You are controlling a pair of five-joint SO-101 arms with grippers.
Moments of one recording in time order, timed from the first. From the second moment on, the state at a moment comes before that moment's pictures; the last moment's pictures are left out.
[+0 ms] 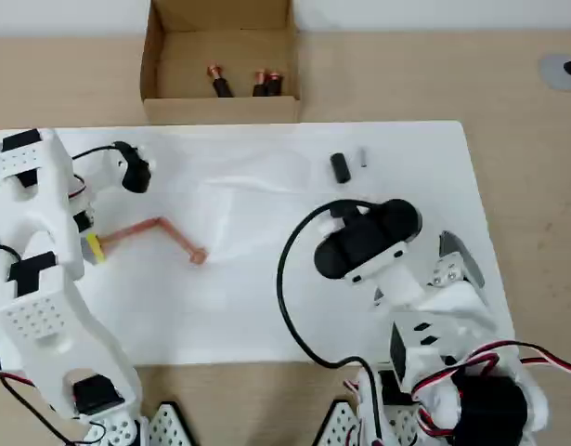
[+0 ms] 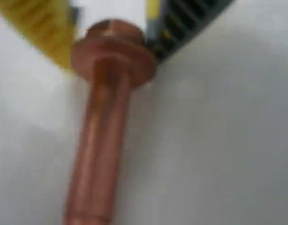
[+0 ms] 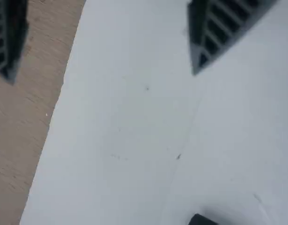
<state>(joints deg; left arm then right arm) -24.5 29.4 -7.6 88.4 -87.8 -2.3 -73.9 31.6 97.8 29.0</state>
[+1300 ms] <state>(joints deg) -17.8 31.1 -23.0 99.6 53.6 -6.0 -58.7 35.0 86.3 29.0</state>
